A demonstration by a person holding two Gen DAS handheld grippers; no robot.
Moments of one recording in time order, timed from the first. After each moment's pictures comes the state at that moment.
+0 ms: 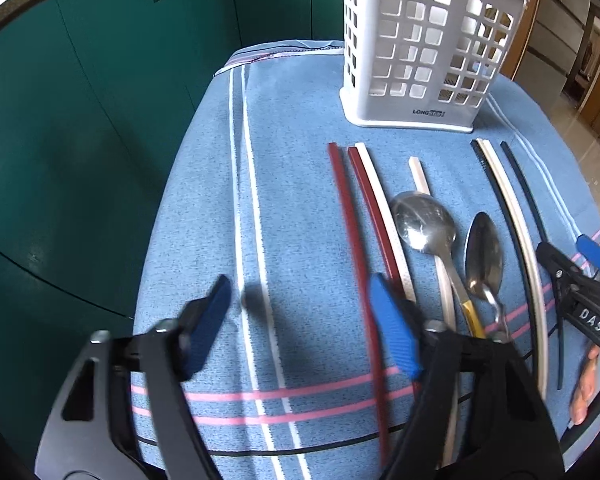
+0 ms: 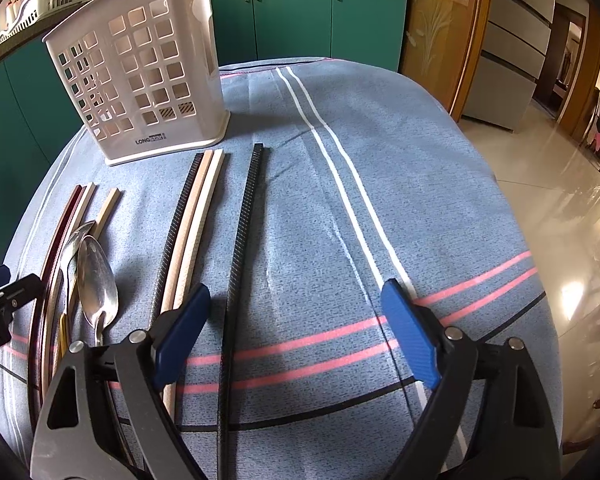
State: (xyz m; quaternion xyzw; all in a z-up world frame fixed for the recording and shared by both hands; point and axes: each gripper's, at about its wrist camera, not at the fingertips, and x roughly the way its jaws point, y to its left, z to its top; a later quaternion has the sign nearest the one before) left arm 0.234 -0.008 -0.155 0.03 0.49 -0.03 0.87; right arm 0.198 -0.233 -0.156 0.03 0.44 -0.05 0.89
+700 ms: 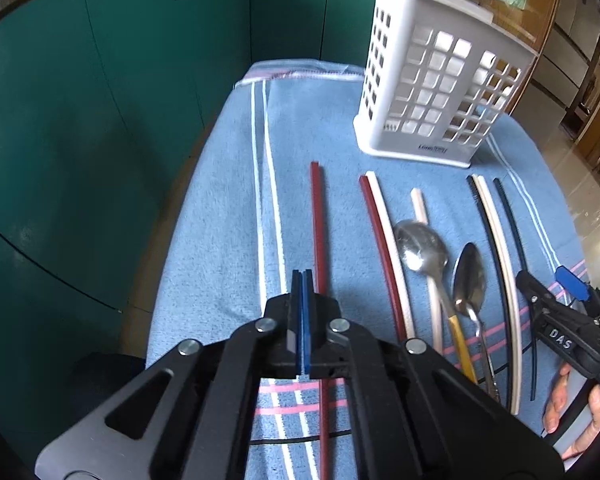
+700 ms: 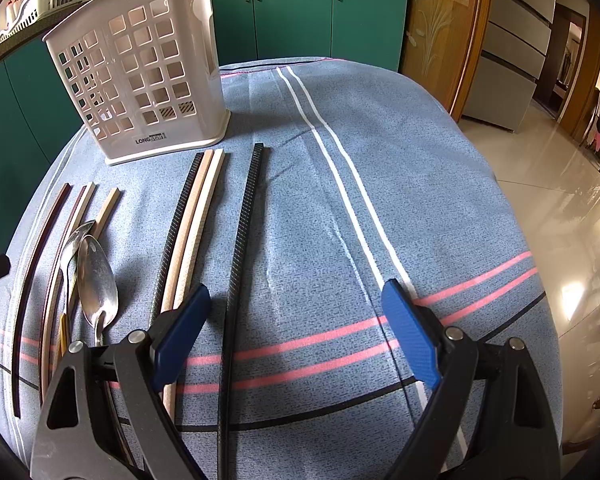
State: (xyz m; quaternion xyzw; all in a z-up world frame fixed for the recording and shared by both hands) left arm 0.226 0.015 -0.130 -0.01 0.47 -0.03 0.88; right arm 0.198 -0.233 -0.157 0.03 0.44 -0.05 0.89
